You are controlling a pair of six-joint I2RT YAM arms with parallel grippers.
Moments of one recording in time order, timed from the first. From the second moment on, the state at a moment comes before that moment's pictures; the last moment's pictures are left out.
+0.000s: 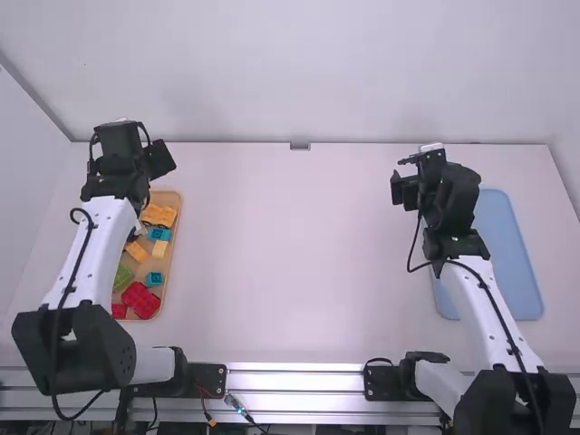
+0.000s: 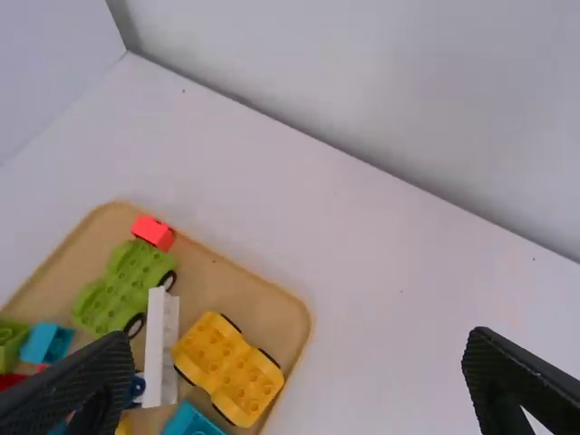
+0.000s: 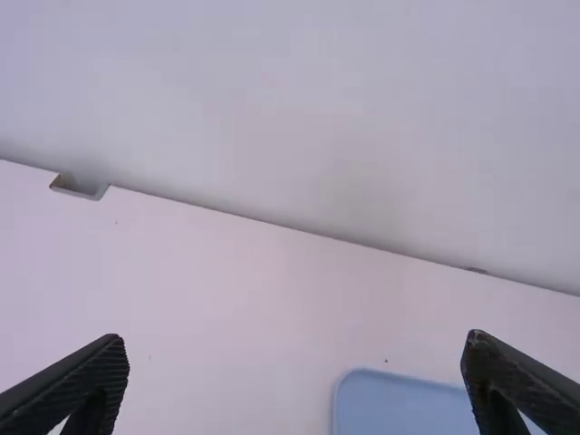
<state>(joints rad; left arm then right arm) 0.17 1.47 1.28 -0.48 -0.23 -0.30 0.00 1.22 0.84 0.02 -0.06 -0.28</state>
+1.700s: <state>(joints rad) 0.30 2.10 1.62 -0.95 0.01 -0.82 0.03 1.25 0.86 -0.04 -0.07 -0.30</state>
